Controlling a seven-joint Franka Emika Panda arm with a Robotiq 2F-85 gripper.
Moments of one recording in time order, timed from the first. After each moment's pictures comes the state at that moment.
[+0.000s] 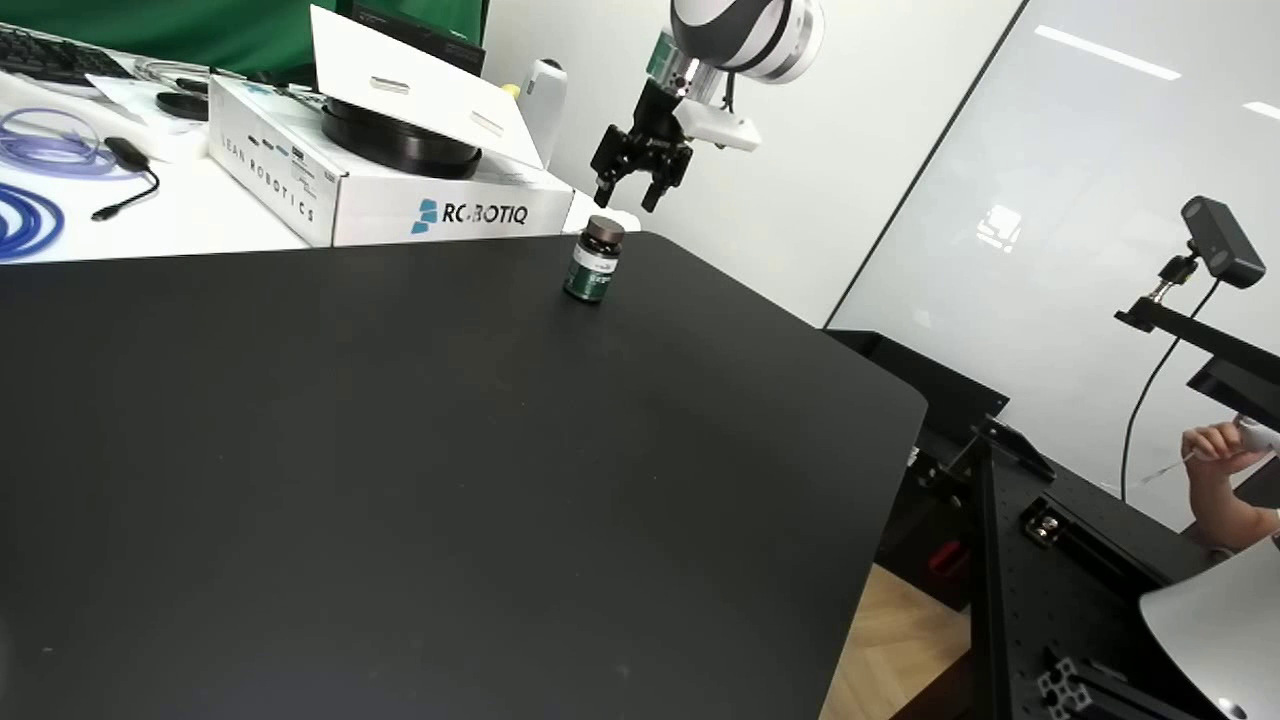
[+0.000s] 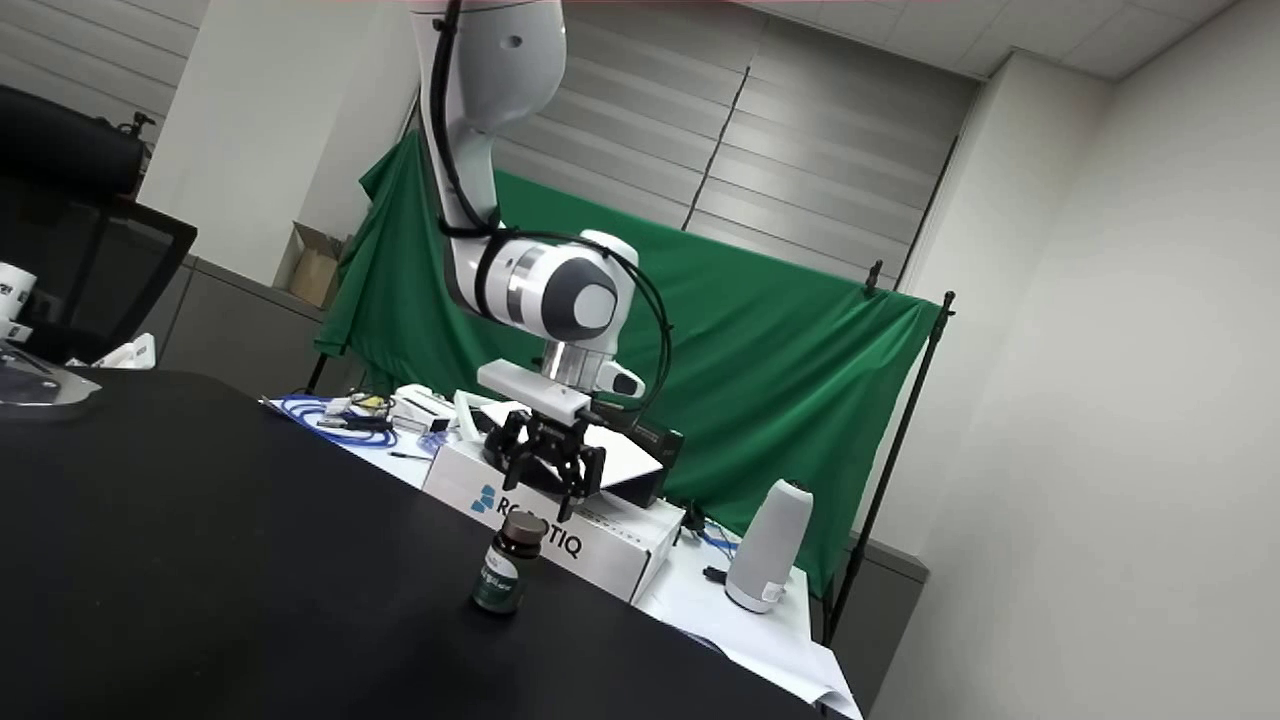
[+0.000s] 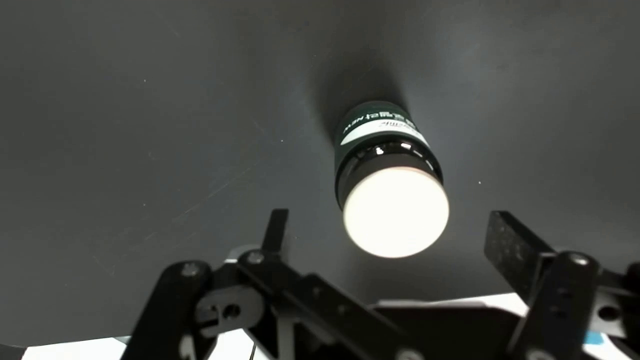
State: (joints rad) arm -0.15 0.83 -0.10 -1.49 0.06 2.46 0.00
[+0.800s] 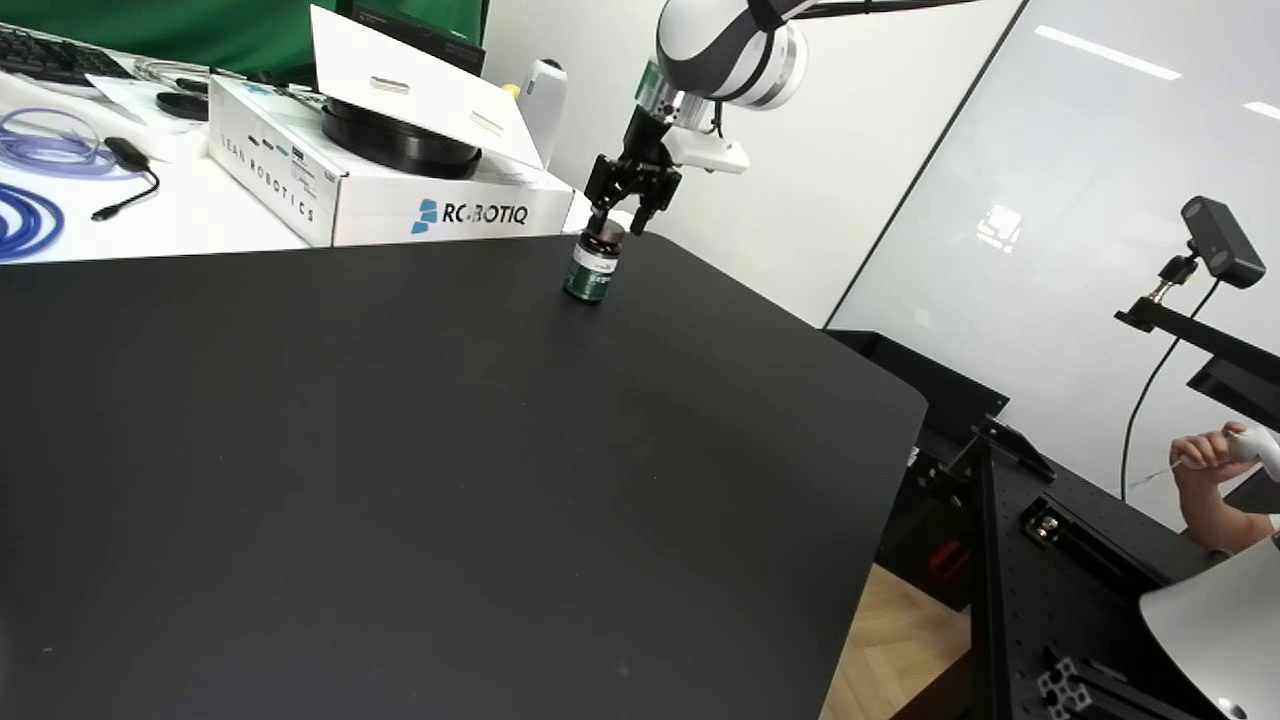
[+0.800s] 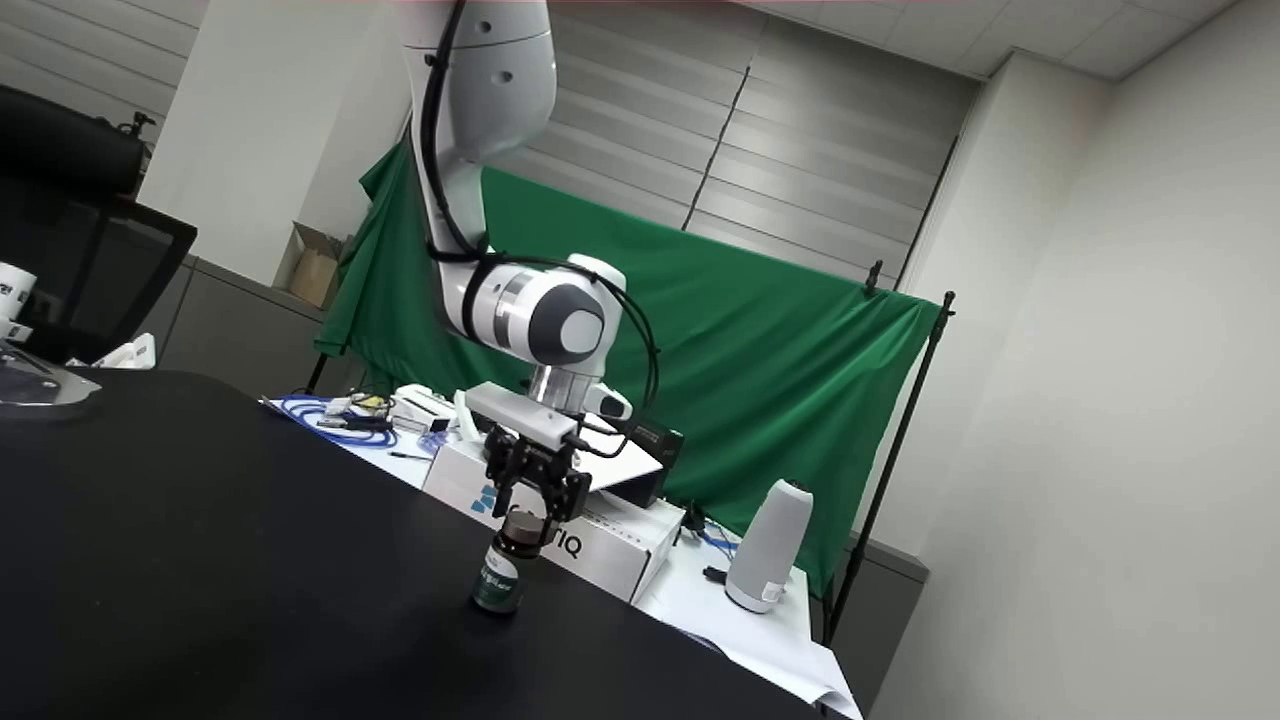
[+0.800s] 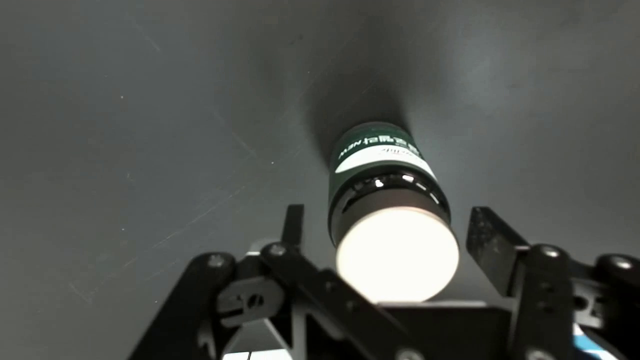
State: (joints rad) arm -0.14 0.89 -0.10 -1.47 0.06 2.48 0.00
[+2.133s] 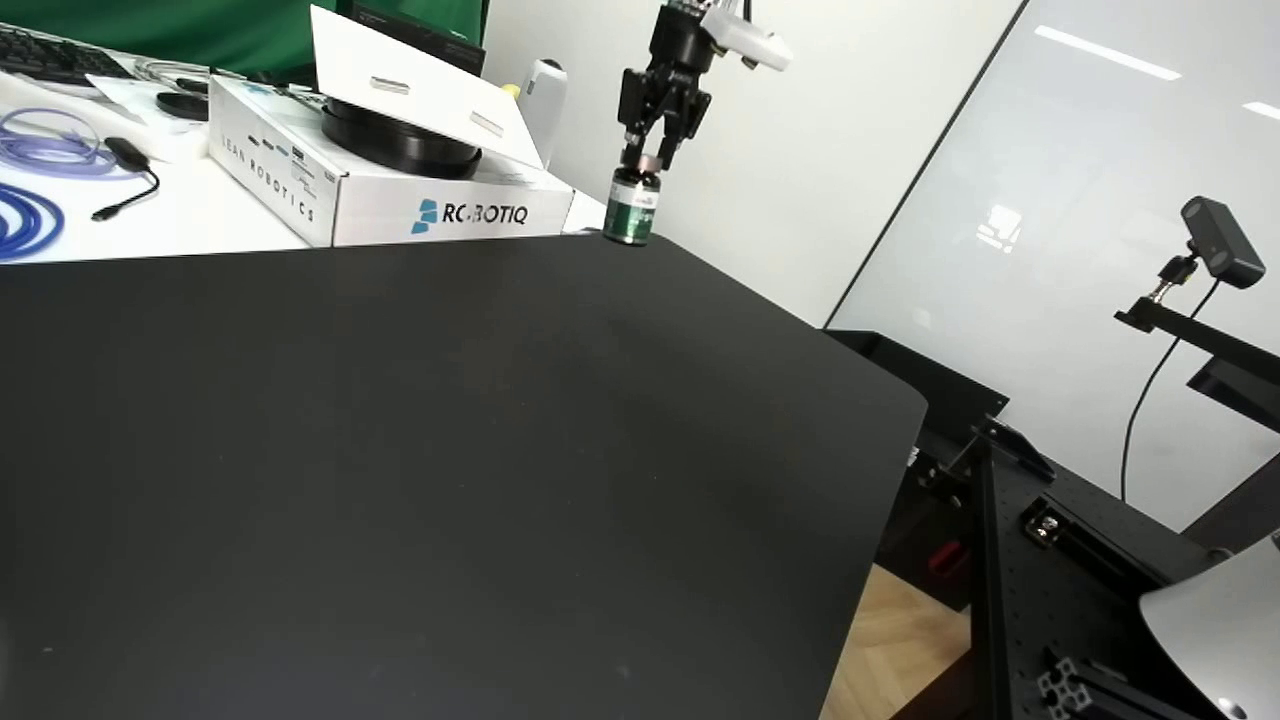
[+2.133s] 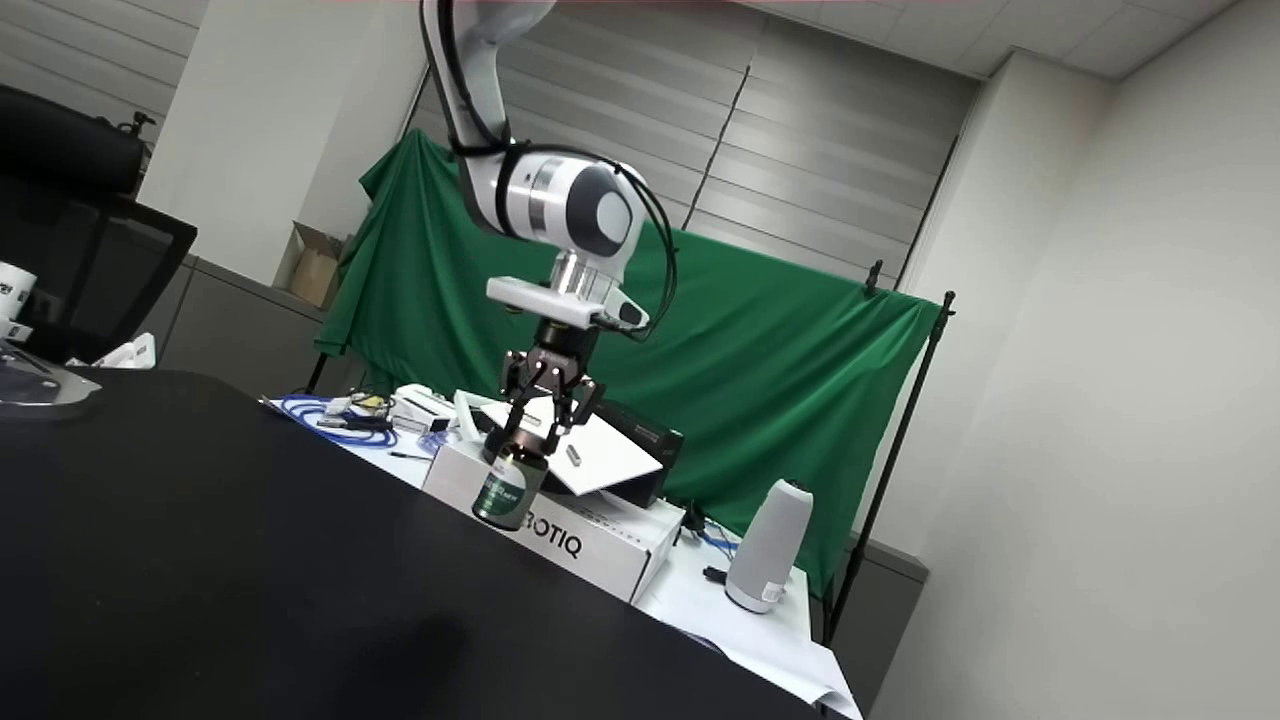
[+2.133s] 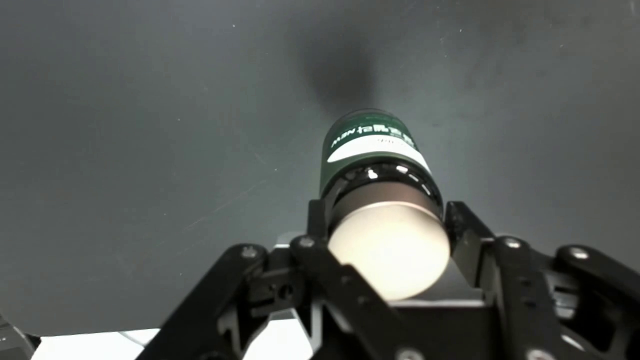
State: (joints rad) arm -0.11 0.69 -0.10 -1.45 0.01 2.14 0.00
